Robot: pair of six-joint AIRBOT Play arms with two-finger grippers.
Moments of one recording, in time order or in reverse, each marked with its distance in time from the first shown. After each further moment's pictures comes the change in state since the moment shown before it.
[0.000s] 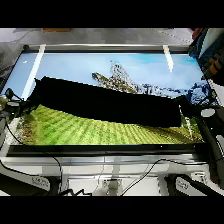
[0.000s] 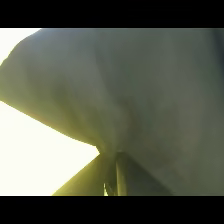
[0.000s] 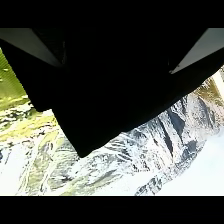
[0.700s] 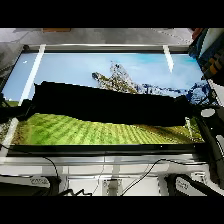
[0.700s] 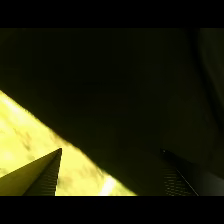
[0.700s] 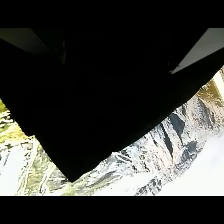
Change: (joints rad) left arm 0.214 0.120 -0.031 -0.008 -0.570 0.040; right arm 0.000 0.000 0.000 -0.001 0.000 0.001
